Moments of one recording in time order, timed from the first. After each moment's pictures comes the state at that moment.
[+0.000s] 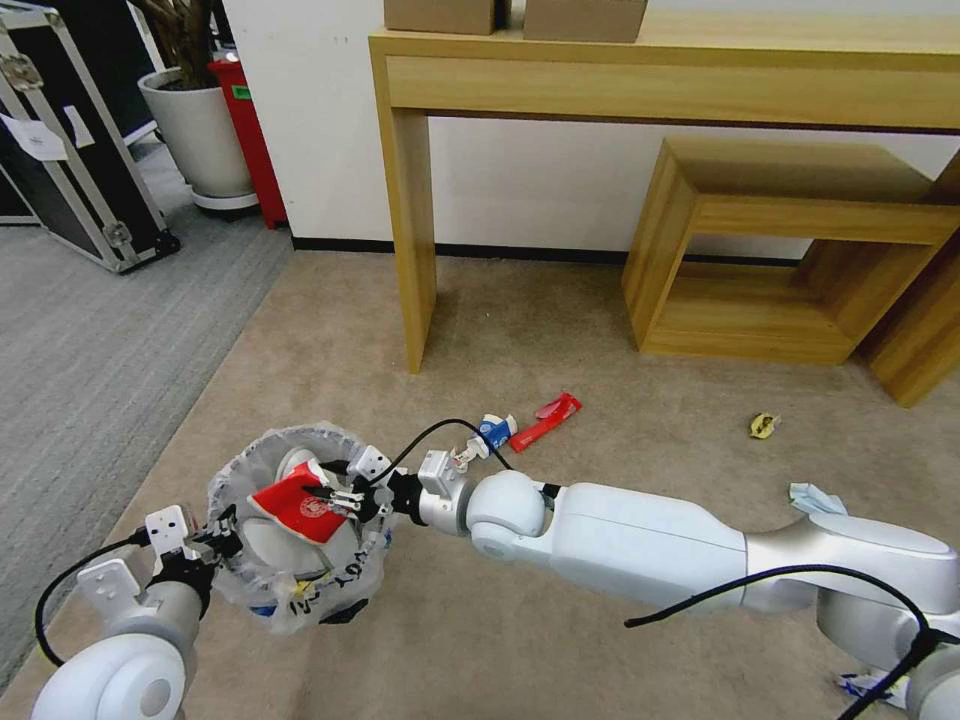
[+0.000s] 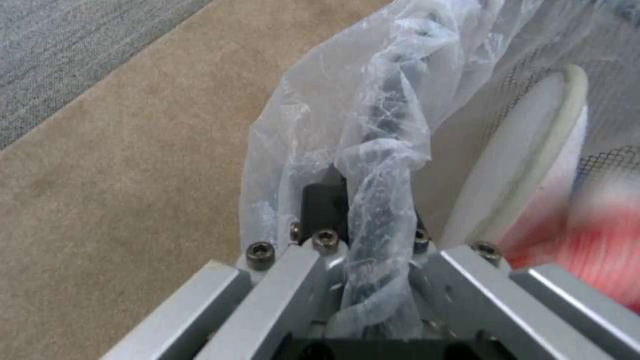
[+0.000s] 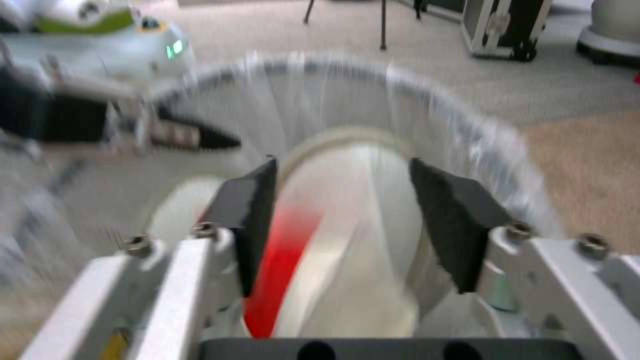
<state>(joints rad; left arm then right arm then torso) 1.63 -1.22 -0.78 -2.21 -0.80 0.50 -0.39 -0.21 1.15 -0.94 1.61 0.87 -0.01 -0.03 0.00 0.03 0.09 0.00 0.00</state>
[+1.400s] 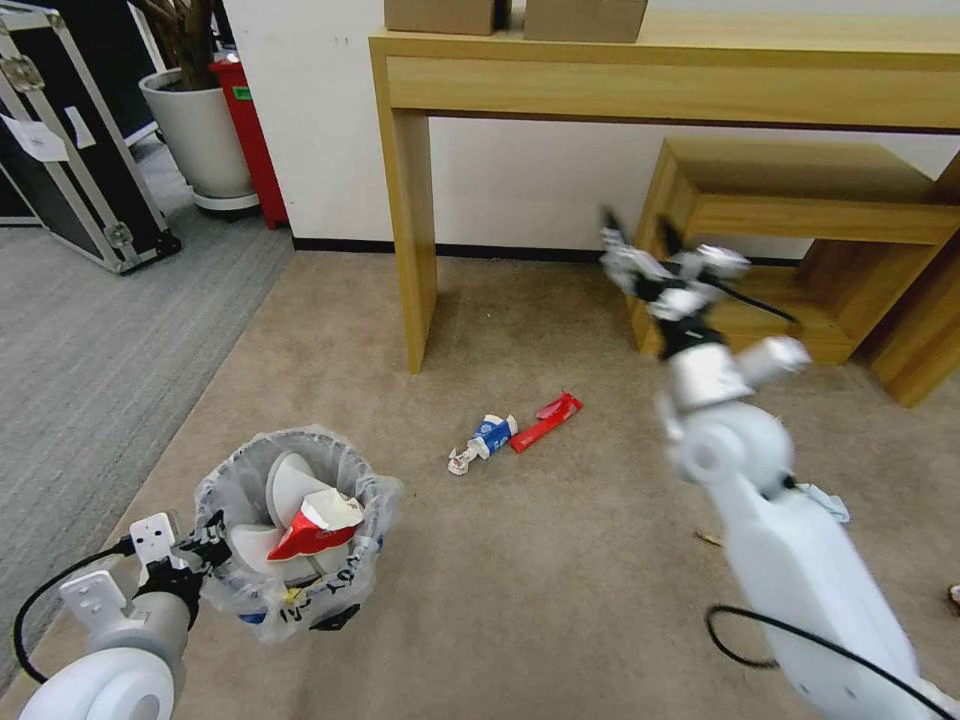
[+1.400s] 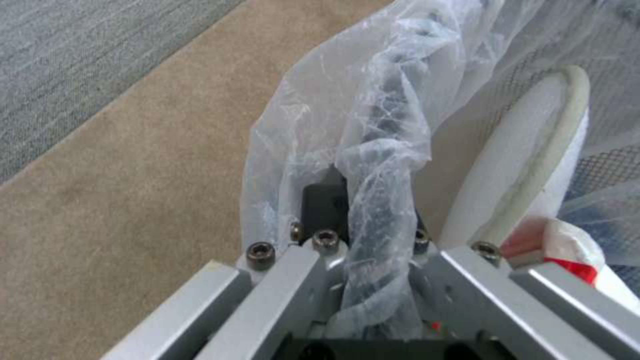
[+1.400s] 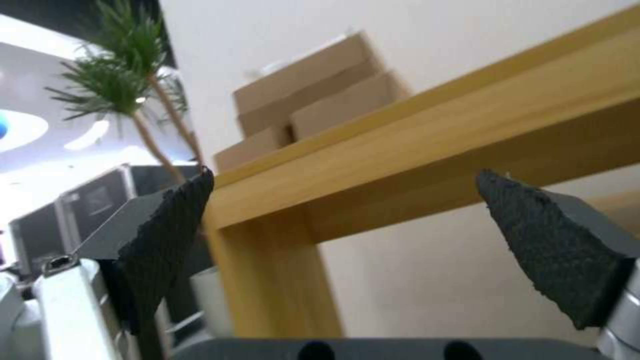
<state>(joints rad) 1.67 -1.23 -0.81 -2.25 -0.78 0.49 -0.39 -0.99 1.13 0.50 1.96 0.79 0.13 -0.04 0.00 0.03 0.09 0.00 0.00</state>
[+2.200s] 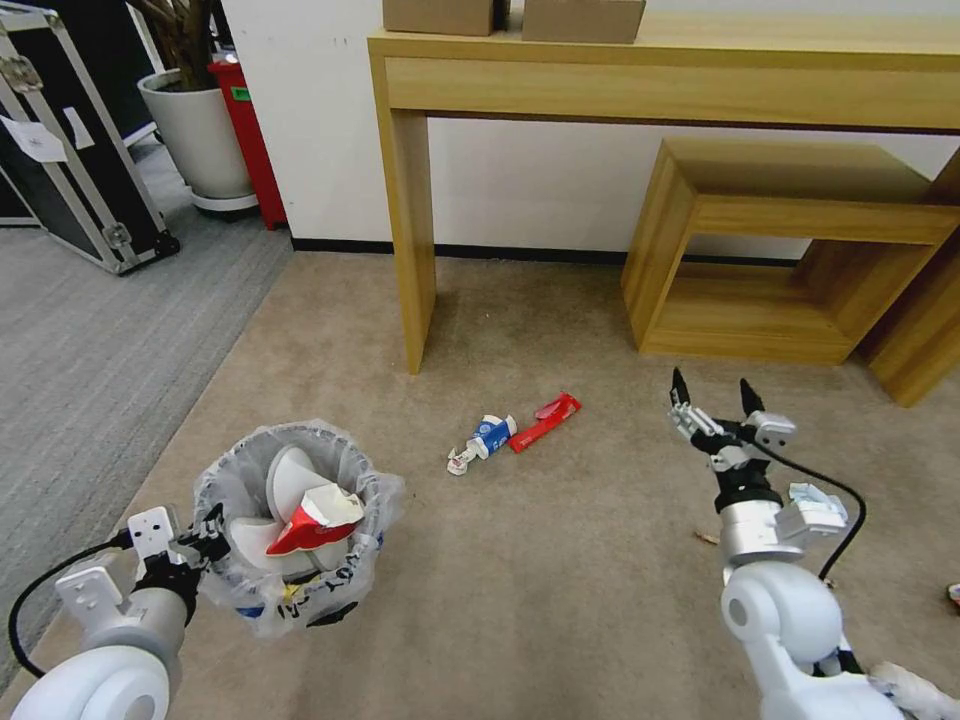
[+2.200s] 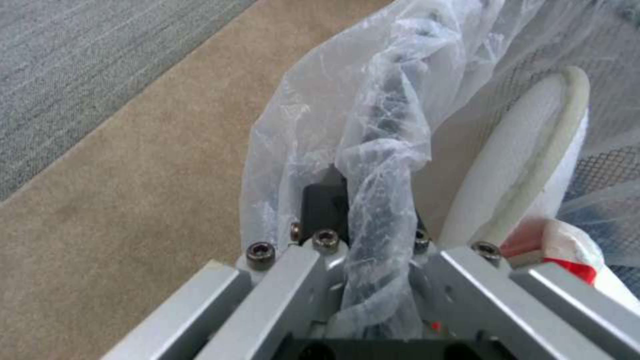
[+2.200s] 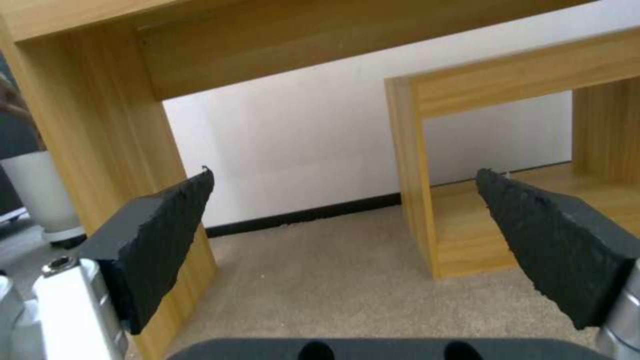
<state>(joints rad) 1.68 -1.21 -0.82 -2.27 -0.78 0.48 -0.38 -1.37 1.29 0.56 1.99 0.47 0.13 0.12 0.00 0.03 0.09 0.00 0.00</state>
